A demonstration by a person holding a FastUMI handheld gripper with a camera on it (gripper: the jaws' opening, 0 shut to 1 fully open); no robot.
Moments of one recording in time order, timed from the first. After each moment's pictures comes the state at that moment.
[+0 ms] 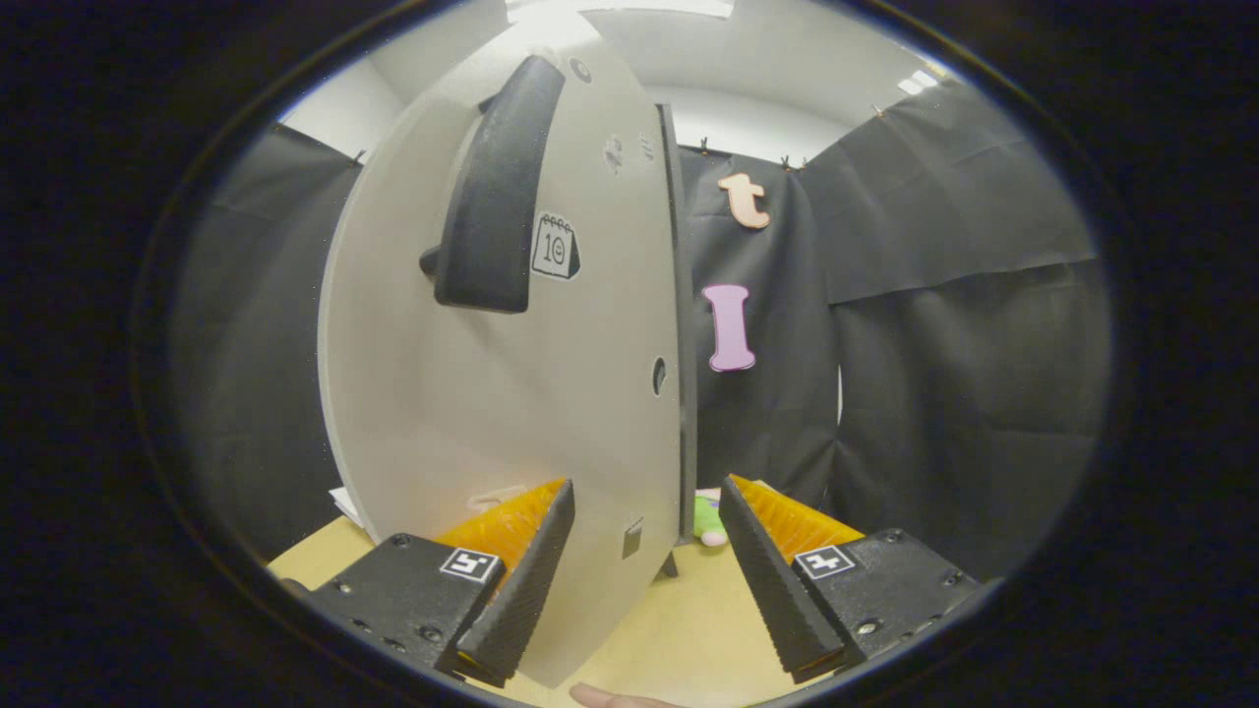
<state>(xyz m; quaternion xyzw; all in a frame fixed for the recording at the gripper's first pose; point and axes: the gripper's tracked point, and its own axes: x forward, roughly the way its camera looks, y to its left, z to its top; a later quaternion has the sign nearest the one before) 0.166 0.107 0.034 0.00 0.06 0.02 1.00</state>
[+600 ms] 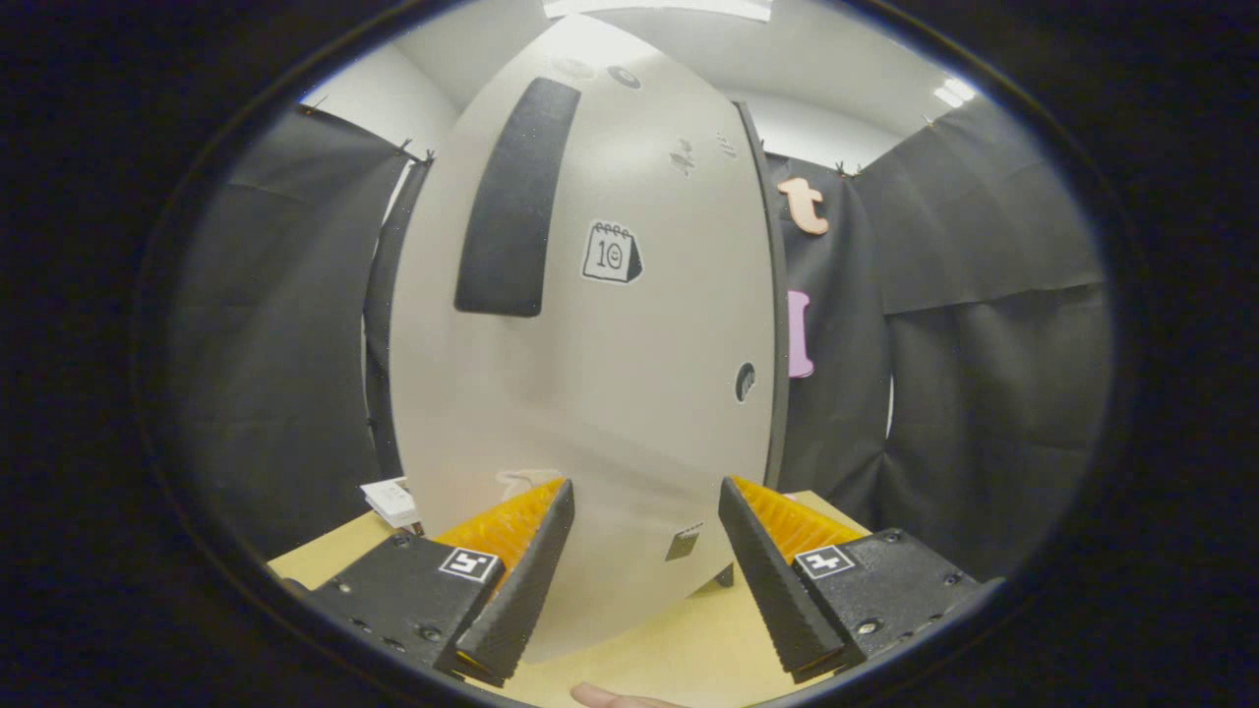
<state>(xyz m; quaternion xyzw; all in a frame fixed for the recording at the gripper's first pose) 0.180 0.157 0.046 -0.03 0.05 0.08 0.99</state>
